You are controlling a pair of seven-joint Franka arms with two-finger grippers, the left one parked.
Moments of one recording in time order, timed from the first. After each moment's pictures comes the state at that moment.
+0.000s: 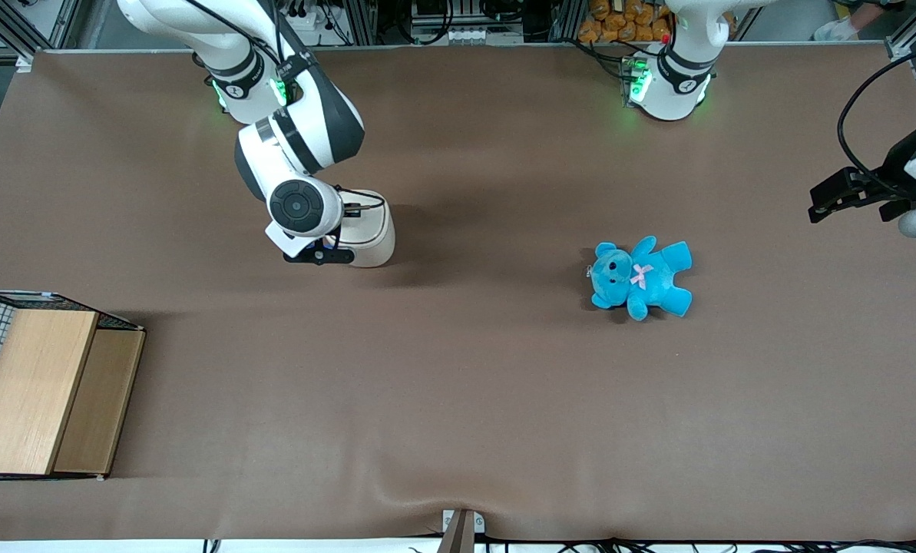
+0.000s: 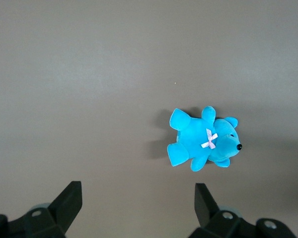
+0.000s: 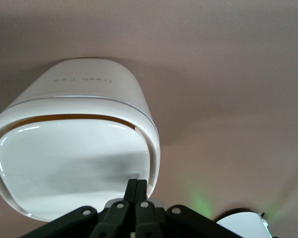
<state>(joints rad) 0.58 0.30 -0.05 -1.94 0.12 1.77 0.48</state>
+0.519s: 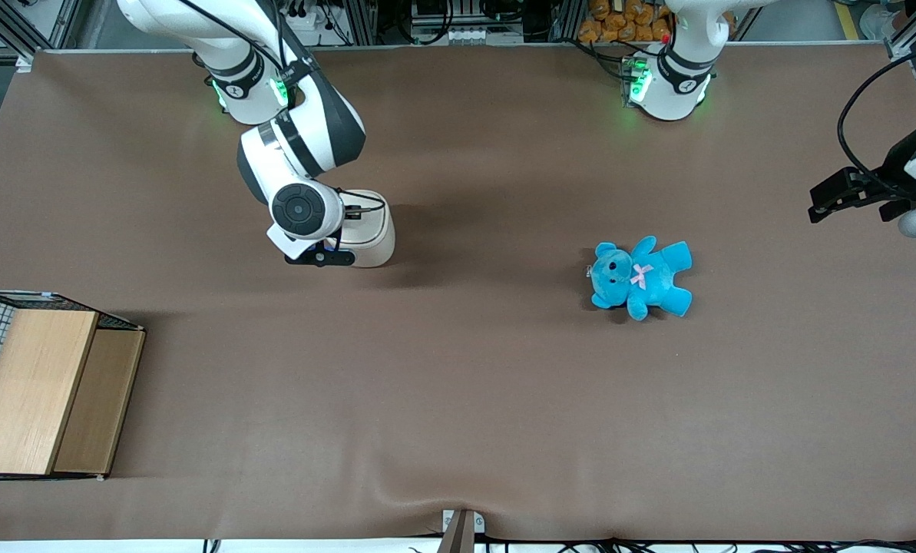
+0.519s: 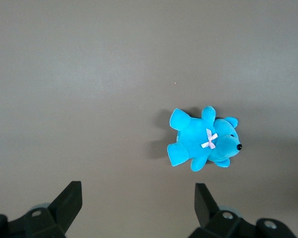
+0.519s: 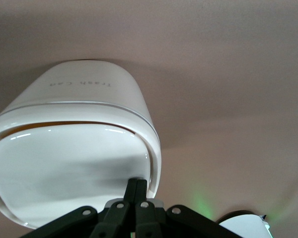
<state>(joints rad) 0.58 0.31 -0.05 -1.94 0.12 1.78 0.48</state>
